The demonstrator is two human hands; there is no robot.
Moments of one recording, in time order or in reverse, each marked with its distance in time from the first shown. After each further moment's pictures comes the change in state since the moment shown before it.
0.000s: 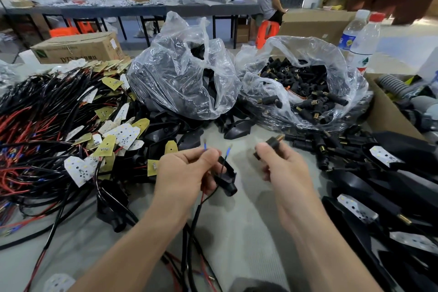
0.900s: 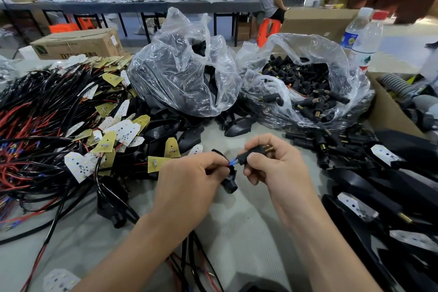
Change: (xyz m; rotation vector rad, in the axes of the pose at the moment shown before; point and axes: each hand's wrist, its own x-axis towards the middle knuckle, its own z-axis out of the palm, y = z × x) left_hand -0.012 -0.005 -0.005 0.733 -0.010 0.550; right_hand -0.005 -0.004 0.000 0.155 -0.282 -0.134
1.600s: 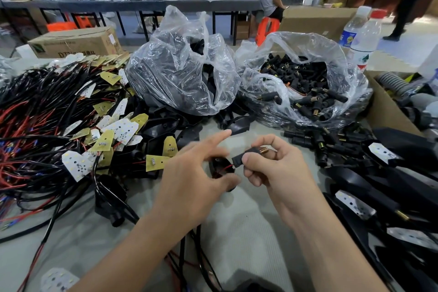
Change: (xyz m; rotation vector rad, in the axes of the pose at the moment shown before) left_hand 0.002 0.005 -0.005 -0.032 -0.051 -0.014; right_hand -0.003 -0.004 -0.007 0.100 -0.001 0.087
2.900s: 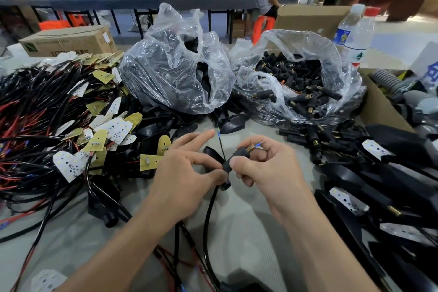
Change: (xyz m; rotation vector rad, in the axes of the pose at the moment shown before) left_hand 0.011 -0.019 0.003 -0.056 -0.122 -0.072; right_hand 0.003 0.010 0.001 -0.229 0.032 -0.050
